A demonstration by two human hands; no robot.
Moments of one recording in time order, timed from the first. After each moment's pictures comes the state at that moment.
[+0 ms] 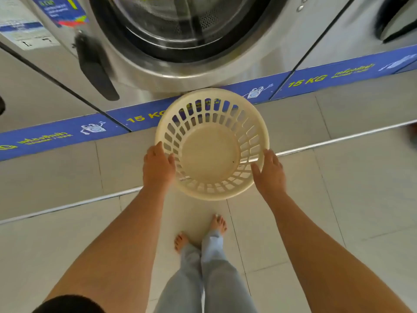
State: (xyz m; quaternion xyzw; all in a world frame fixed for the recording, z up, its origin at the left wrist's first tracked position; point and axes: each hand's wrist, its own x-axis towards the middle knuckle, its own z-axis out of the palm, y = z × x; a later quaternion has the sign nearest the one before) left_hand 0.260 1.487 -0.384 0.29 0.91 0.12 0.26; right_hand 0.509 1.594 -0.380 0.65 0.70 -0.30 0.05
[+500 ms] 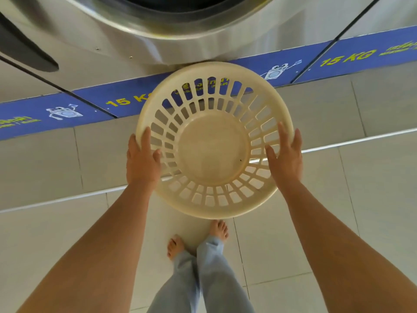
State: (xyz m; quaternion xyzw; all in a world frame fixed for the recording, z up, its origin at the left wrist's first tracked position) left_hand 0.231 1.501 -0.514 0.29 0.93 0.09 0.22; right_hand 0.502 1.666 -0.512 0.64 0.72 -0.25 0.01
